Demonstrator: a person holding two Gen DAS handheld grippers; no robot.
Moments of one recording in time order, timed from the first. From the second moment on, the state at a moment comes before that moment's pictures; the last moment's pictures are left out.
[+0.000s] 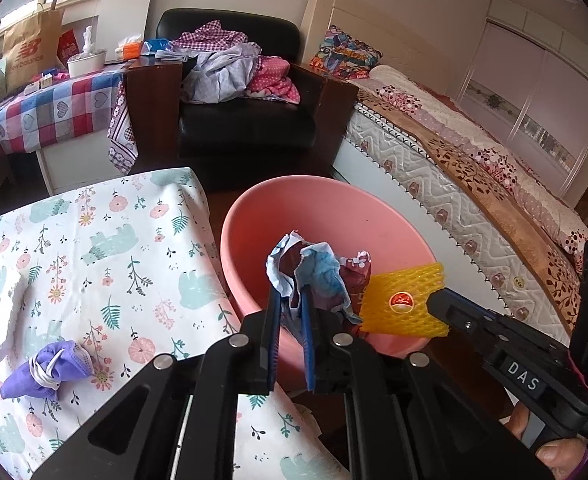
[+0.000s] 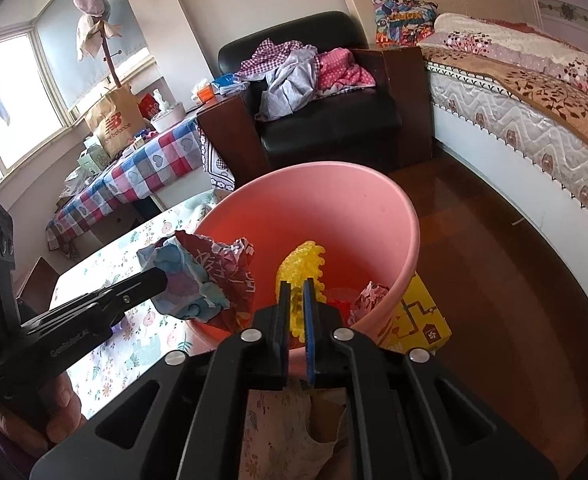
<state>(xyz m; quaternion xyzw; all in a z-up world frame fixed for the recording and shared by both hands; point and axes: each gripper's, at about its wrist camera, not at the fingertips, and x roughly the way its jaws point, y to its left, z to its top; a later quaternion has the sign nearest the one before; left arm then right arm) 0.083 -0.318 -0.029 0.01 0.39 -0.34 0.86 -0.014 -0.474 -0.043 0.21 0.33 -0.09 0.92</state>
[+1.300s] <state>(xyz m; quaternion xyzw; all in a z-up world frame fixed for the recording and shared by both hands) 0.063 -0.125 -0.027 -0.02 0.39 -0.23 0.89 0.016 -0.339 -0.039 0.16 0.38 0.07 0.91</state>
